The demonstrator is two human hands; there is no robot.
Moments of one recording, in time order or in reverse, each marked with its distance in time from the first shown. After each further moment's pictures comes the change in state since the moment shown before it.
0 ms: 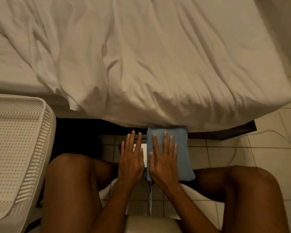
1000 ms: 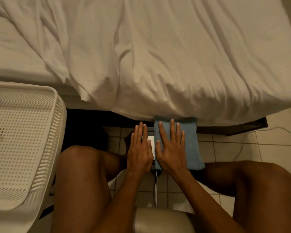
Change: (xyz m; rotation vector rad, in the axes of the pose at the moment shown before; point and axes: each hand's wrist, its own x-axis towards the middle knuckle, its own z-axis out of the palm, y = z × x) left_hand 0.002 0.002 -0.003 -0.088 0.032 -0.033; right_hand 0.023 -0.004 -0.003 -0.040 -0.002 -0.045
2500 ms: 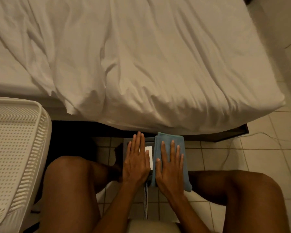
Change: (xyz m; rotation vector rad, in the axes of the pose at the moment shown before) left_hand 0.002 0.023 0.010 0.185 -0.084 0.056; right_hand -0.043 0.031 0.006 0.078 0.038 0.163
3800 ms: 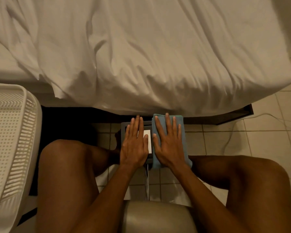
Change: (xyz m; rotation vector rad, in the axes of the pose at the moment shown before) left_hand 0.002 0.002 -0.009 -0.015 -0.068 0.049; right_hand 0.038 0.002 -0.015 -0.025 -0.055 -0.151
